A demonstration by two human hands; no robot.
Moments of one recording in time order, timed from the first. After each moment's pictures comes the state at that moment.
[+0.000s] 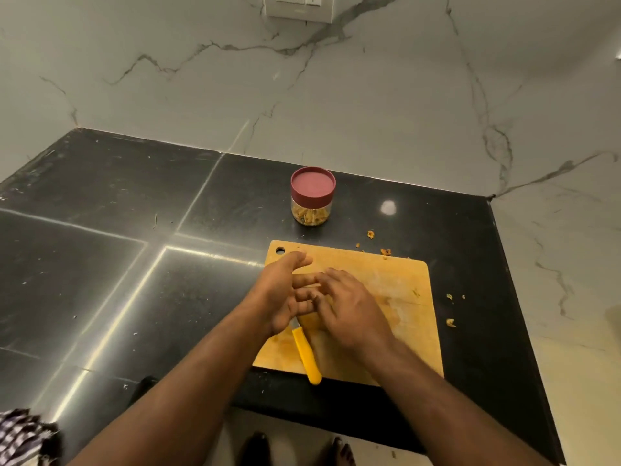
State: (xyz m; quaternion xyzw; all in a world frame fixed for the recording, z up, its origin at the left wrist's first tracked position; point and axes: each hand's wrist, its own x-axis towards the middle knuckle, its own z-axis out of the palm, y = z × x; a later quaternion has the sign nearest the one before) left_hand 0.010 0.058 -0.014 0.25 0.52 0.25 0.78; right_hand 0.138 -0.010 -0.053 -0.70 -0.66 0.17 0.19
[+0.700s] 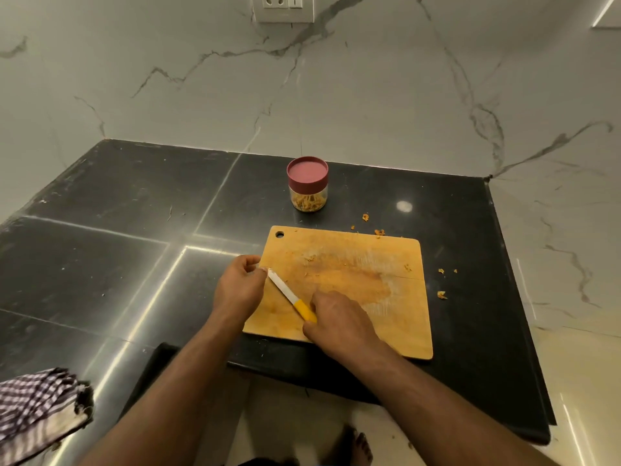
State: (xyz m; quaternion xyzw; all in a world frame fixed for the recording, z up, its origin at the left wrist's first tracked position) left_hand -0.039 0.025 -0.047 0.52 0.70 0.28 0.39; right_hand 0.120 -0.058 -0.054 -0.71 -0.65 0.25 0.08
